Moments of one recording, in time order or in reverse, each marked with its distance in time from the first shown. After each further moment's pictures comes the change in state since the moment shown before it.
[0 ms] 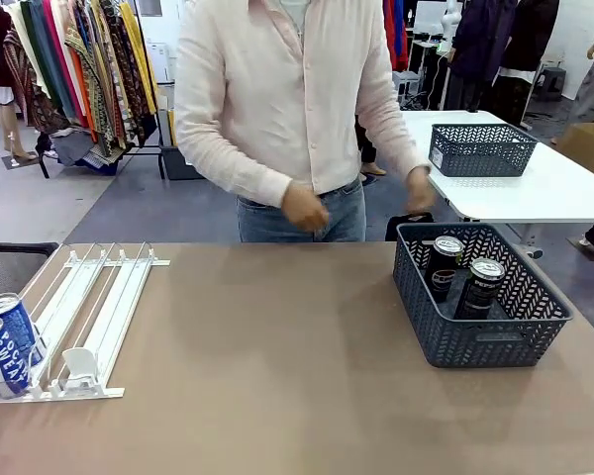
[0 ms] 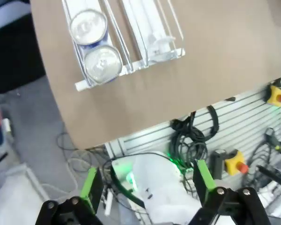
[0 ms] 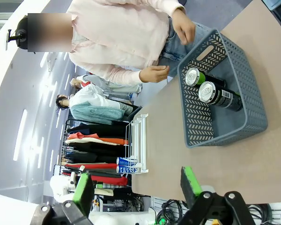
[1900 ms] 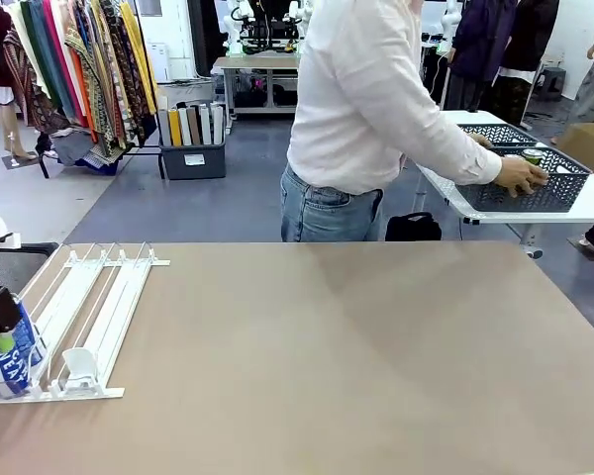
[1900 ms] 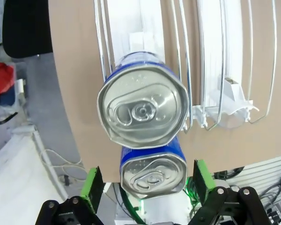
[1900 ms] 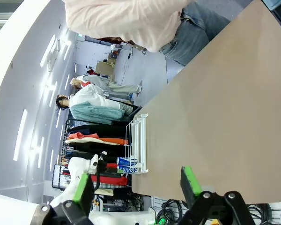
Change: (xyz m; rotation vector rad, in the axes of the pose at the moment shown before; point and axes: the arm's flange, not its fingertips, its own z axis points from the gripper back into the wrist) left arm 0.104 0.029 -0.124 0.195 0.158 0.197; right arm 0.000 0.000 0.000 0.000 0.000 0.000
